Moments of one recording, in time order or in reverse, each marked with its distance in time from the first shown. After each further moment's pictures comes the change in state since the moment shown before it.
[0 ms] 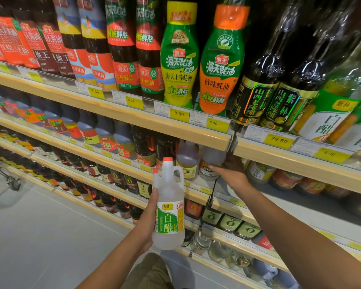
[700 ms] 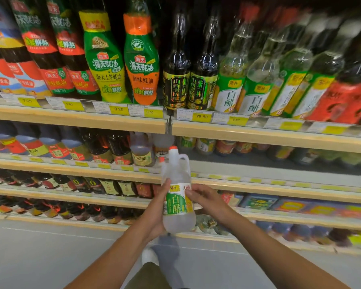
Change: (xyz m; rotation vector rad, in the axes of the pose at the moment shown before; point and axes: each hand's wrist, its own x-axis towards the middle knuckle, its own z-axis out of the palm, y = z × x) left_hand -0.046 -0.018 0.114 -0.067 -0.366 -0.190; right_hand -0.203 0.068 -0.030 0.238 -0.081 -0.115
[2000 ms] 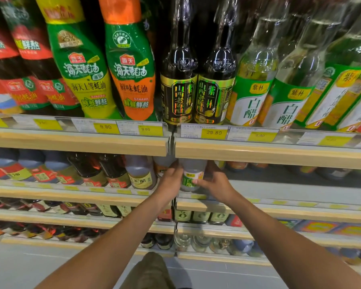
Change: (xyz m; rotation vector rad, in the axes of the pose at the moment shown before) left_hand 0.165 0.077 -0.013 0.759 0.292 0.280; right_hand 0.174 0.010 -0.054 -0.367 0.200 -0.261
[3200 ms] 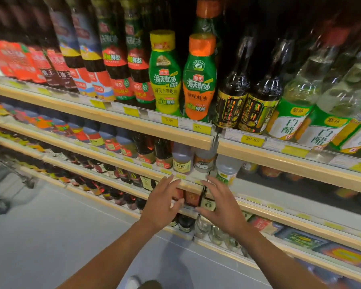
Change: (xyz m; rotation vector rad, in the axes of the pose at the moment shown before) left_hand -0.155 -0.061 -0.093 0.787 0.236 0.316; right_hand -0.100 -0.056 0.046 -0.531 -0.133 -0.504
